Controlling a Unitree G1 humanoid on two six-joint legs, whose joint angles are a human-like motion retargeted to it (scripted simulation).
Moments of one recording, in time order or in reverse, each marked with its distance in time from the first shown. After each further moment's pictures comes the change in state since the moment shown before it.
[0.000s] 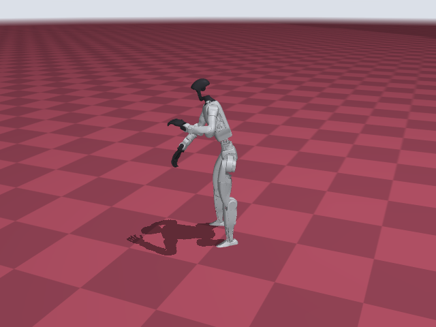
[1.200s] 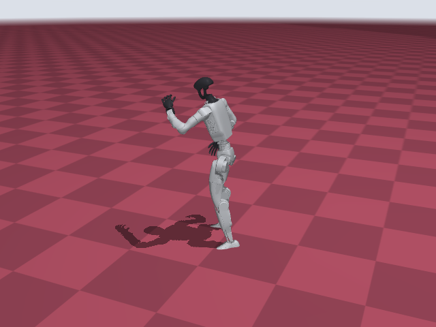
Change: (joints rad) left arm -0.468 0.116 -0.040 0.288 -0.623 -0.140 0.070; right arm 0.853 -0.054 -0.333 -0.548 0.180 -0.091 0.006; waist -0.304 -0.206 -0.008; left_leg 0.133 0.074 0.201 0.251 -0.163 0.011; right_leg 0.158 0.085 0.154 -0.141 -0.071 0.000
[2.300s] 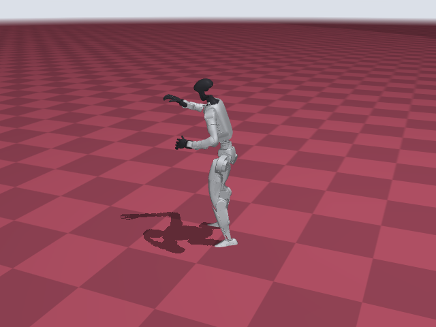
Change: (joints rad) left arm 0.969 -0.203 0.188 -0.089 0.215 0.110 -0.318; right arm -0.820 -0.412 -0.102 -0.585 -0.672 0.084 -0.421; waist 0.315 -0.103 0.088; left_leg -0.020 0.029 -0.005 0.087 -0.046 0.060; right_leg 0.027 0.027 -0.108 -0.055 0.053 0.000
